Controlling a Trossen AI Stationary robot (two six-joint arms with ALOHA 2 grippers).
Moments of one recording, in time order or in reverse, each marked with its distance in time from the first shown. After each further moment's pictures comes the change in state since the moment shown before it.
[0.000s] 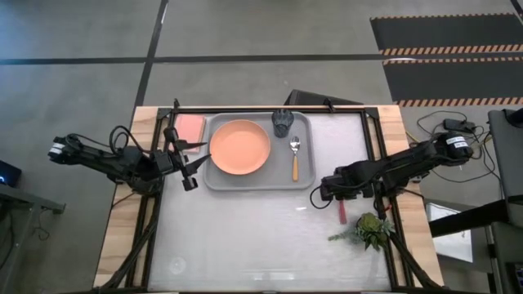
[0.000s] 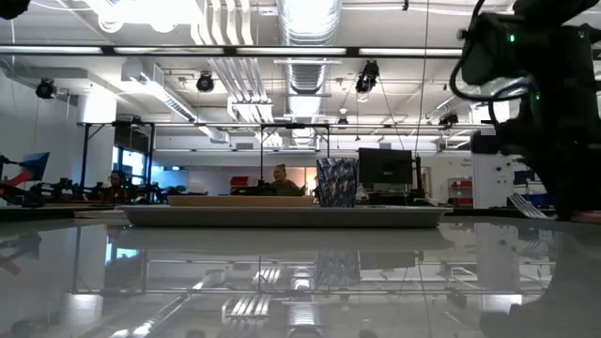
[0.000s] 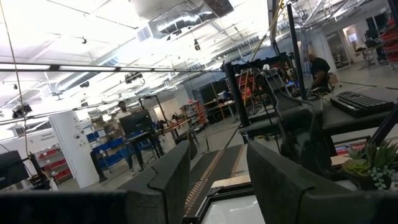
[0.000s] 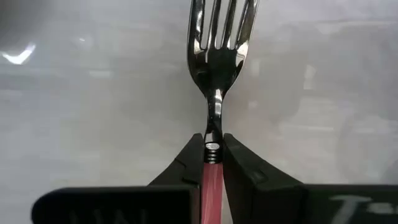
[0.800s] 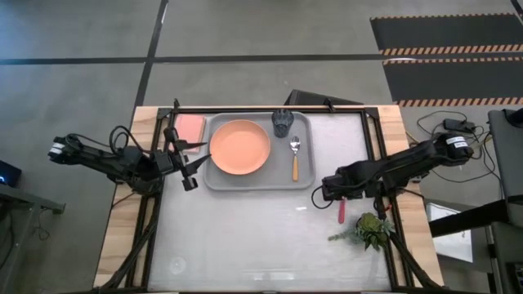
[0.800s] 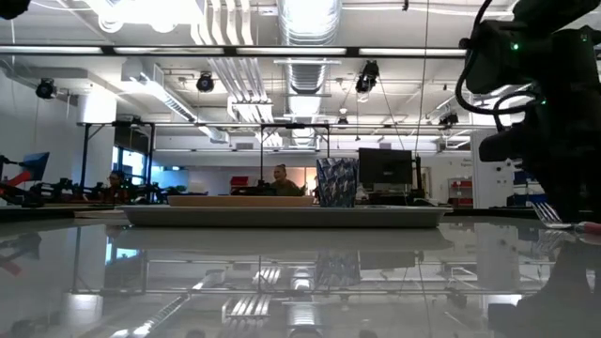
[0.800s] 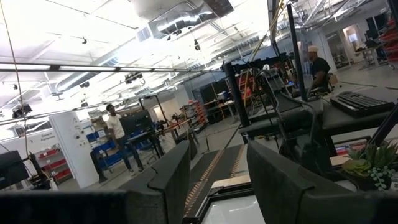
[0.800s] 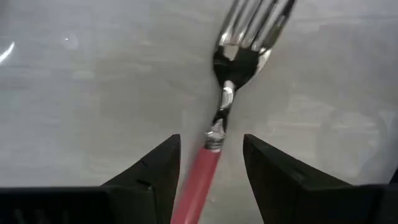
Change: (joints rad) left arm 0.000 0.000 0.000 0.000 0.000 0.000; right arm 0.000 0.006 -0.009 -0.039 -0.011 -0.001
